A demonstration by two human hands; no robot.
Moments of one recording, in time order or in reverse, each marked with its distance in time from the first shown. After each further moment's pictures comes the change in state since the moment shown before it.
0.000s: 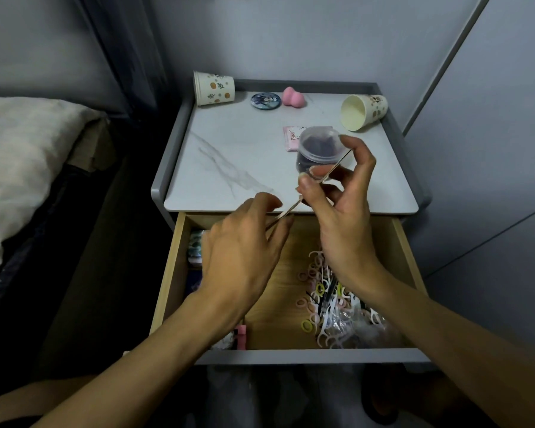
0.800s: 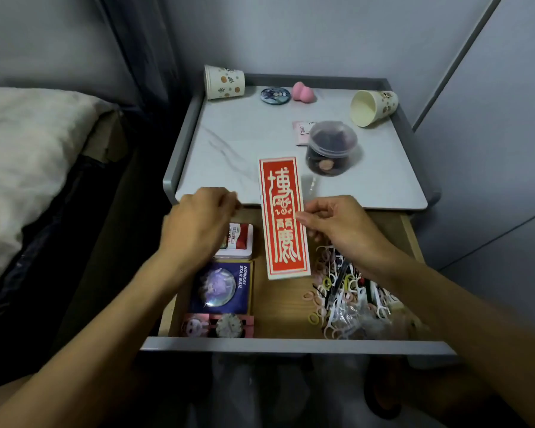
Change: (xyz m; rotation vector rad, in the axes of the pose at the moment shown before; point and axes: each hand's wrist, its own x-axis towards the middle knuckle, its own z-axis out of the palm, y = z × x) left_hand 0.023 -0.050 -0.035 -0.111 -0.280 -0.337; right_hand 0.002 0.011 -0.016 -0.258 -0.439 0.481
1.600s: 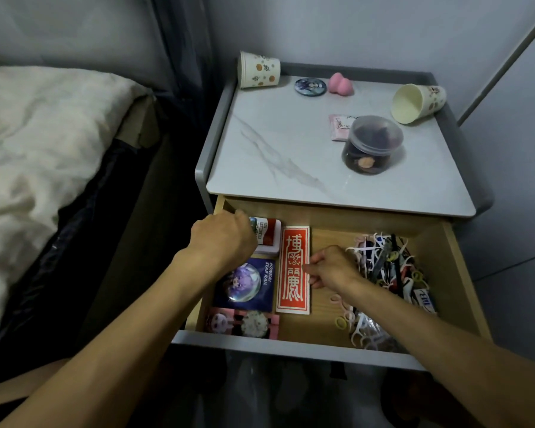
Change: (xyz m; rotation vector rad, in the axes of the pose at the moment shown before) left_hand 0.011 -0.035 0.018 0.648 -0.196 -0.044; right_hand 0.044 0.096 0.077 -0.203 -0.025 0.423
